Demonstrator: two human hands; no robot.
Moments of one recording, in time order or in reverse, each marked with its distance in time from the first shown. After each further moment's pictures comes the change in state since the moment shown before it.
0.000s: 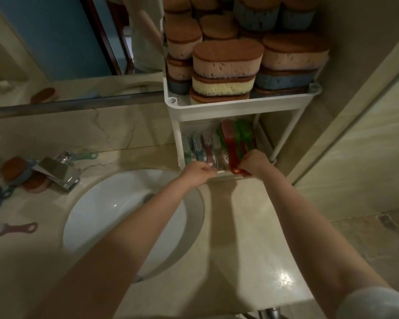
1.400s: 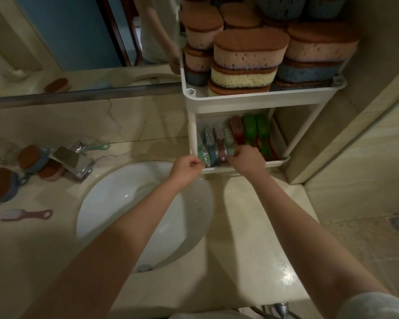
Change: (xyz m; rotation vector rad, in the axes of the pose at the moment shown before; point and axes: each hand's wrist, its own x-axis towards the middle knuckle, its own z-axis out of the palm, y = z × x) left_hand -0.013 -0.044 -0.028 -0.151 0.223 0.001; right_hand -0.017 -0.041 0.041 -0.072 0.240 -0.132
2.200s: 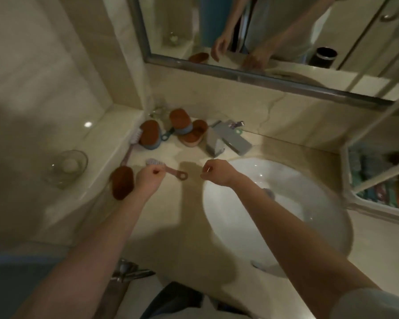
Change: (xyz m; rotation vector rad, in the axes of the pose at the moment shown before) left_hand -0.119 -0.297 -0.342 0.039 0.545 -0.441; right_hand -0.113 -0.362 0.232 -0.141 -0.655 -0.589
